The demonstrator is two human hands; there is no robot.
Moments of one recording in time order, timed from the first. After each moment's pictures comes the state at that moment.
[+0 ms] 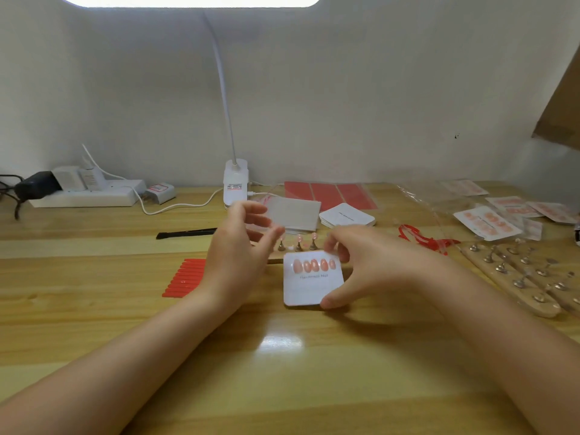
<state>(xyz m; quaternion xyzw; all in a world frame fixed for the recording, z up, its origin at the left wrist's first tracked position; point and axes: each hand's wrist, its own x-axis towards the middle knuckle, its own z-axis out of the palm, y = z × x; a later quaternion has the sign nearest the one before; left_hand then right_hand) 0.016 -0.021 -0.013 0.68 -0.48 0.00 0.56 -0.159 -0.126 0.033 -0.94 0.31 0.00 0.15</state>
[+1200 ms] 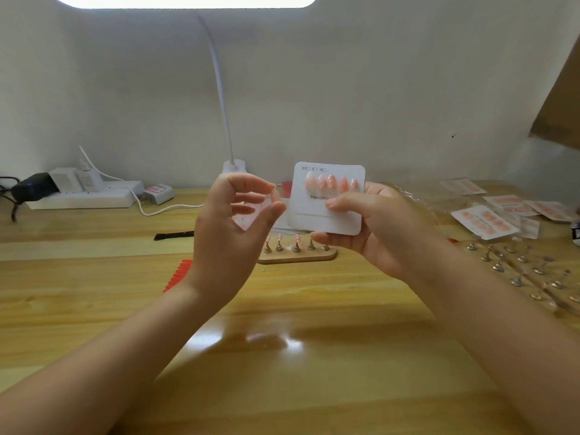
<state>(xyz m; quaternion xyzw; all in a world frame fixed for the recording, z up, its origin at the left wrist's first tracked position) 0.002 -0.007 0.021 0.54 -0.54 0.08 0.64 -0.152 -0.105 0.061 -0.55 0.20 -0.32 0.74</state>
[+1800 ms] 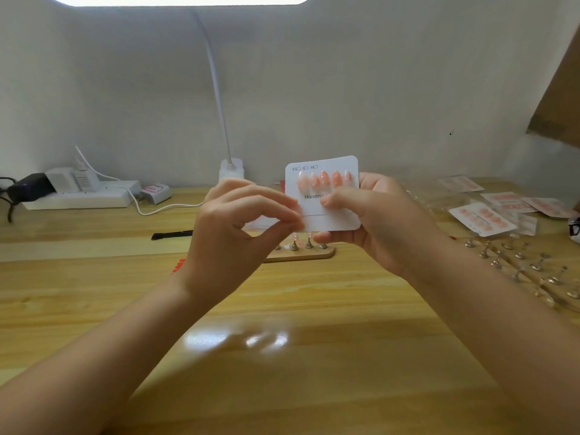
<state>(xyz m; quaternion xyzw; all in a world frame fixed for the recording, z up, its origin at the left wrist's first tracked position) 0.003 -0.002 0.031 0.50 -0.67 0.21 0.50 -0.153 -0.097 0.069 -0.62 0.21 -0.33 0.68</state>
